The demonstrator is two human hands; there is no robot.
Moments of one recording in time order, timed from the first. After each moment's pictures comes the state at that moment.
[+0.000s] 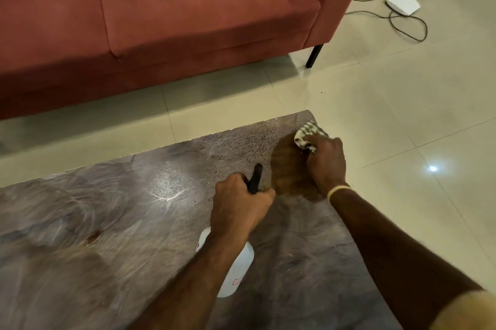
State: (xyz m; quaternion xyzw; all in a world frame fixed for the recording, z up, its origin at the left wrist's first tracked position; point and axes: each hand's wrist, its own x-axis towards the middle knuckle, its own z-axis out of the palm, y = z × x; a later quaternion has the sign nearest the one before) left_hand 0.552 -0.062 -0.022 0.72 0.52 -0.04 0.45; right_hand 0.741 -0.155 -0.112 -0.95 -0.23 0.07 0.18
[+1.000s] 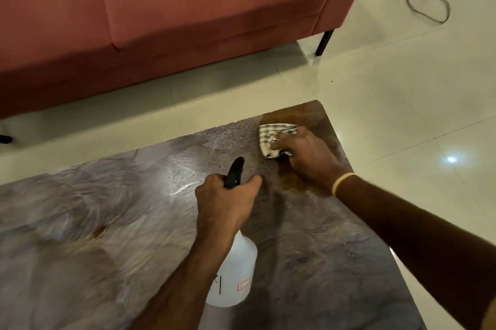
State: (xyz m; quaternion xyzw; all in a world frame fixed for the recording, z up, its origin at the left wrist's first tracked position) left_hand 0.543 -0.053 -0.009 0.62 0.62 0.00 0.47; right_hand 0.732 -0.133 -0.102 -0.84 -0.51 0.15 0.13
